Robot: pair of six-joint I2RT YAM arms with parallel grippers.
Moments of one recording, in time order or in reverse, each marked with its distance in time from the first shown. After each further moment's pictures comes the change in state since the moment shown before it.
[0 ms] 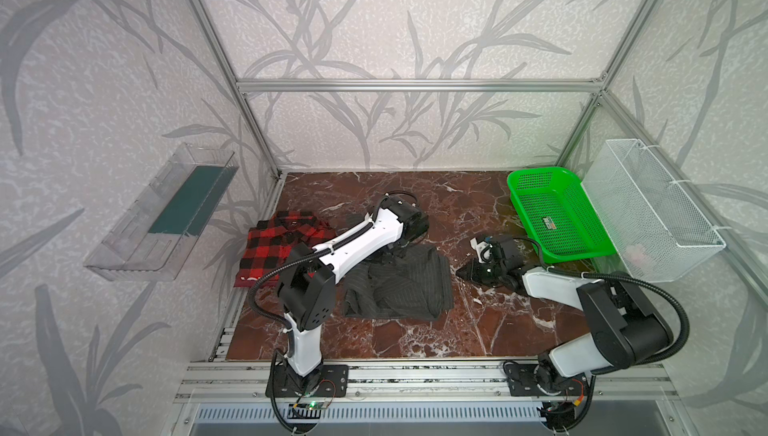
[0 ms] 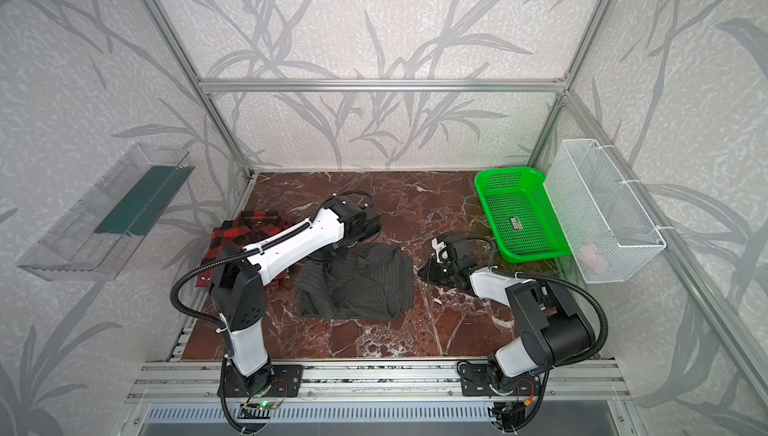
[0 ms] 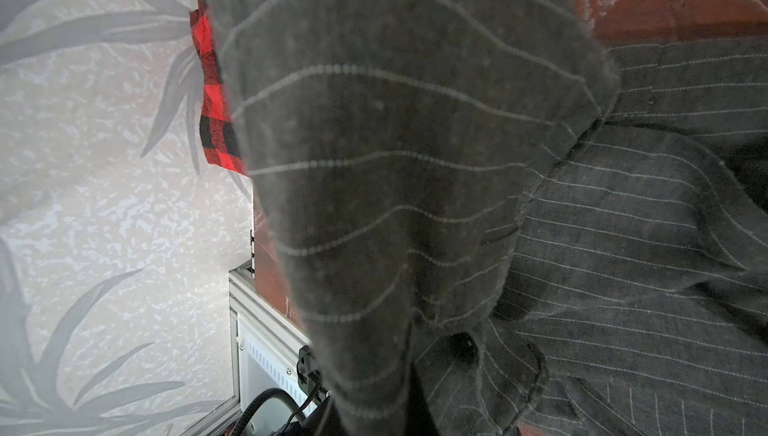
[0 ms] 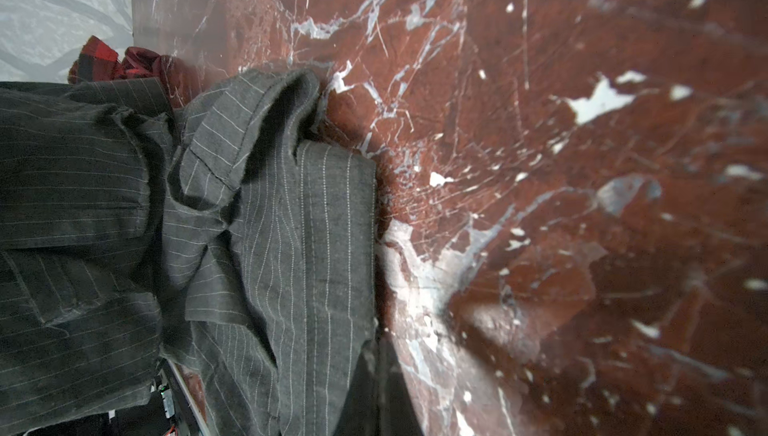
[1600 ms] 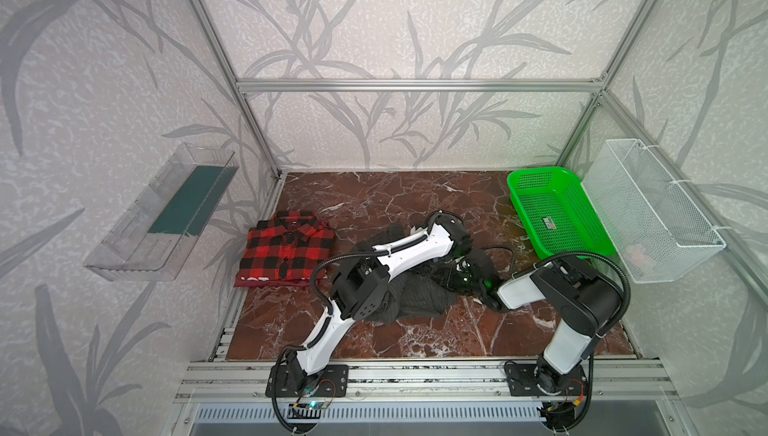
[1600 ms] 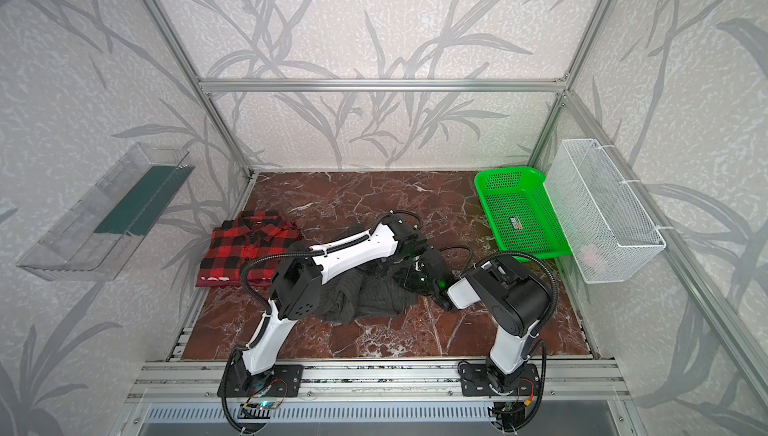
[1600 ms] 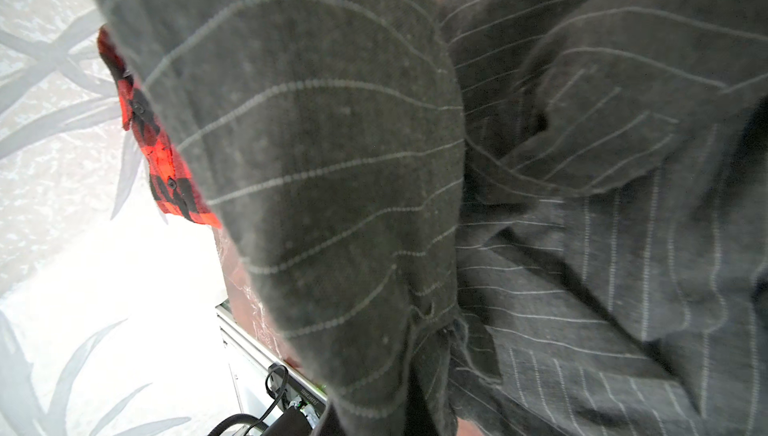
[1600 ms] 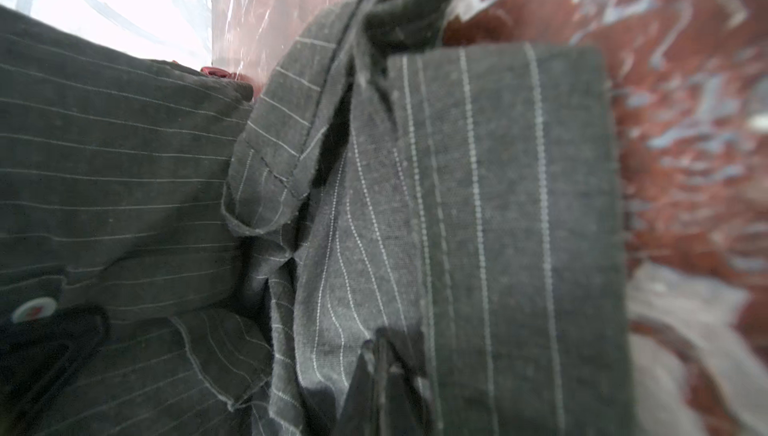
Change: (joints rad) left arm -0.205 0.361 0.302 -0.022 0.044 0.010; right arm 0.248 0.247 -0.083 0.608 0.135 0.349
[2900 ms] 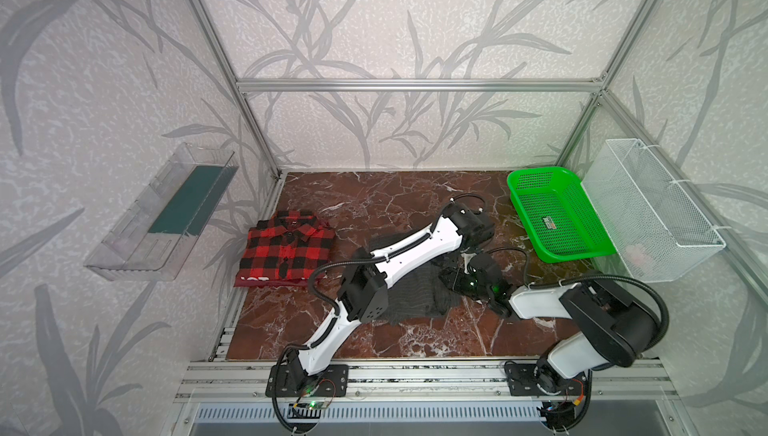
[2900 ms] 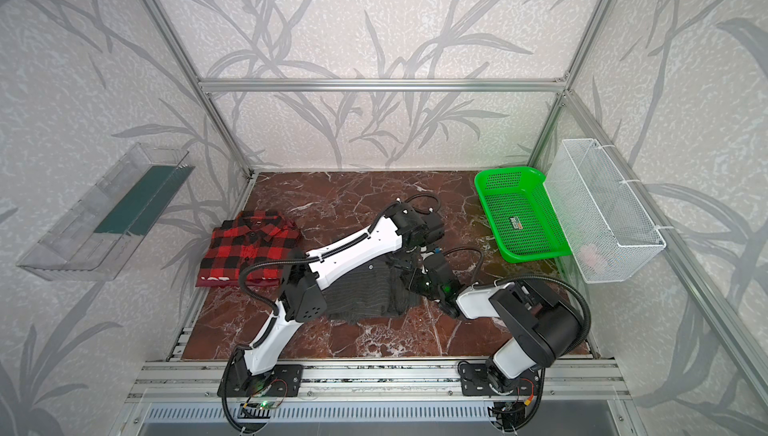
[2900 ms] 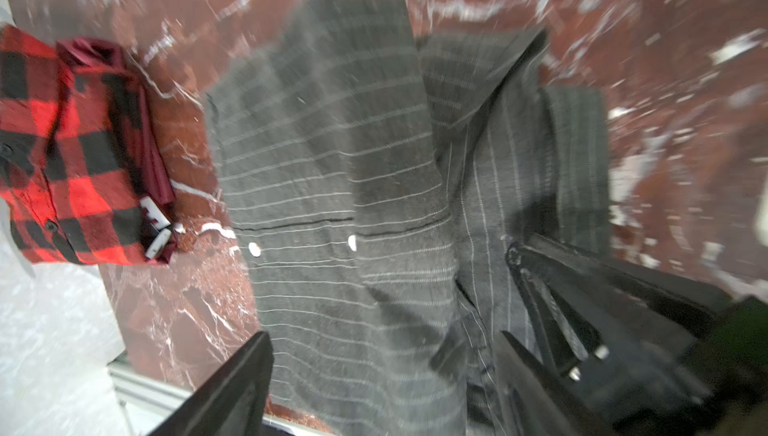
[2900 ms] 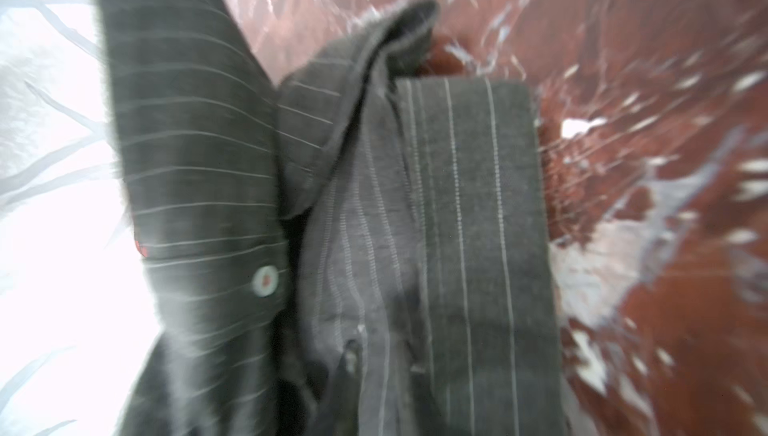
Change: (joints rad) left arm -0.045 -0.010 0.318 0.008 0.139 0.054; right arm 0.030 -0.269 -0.064 -0.223 0.171 -0.051
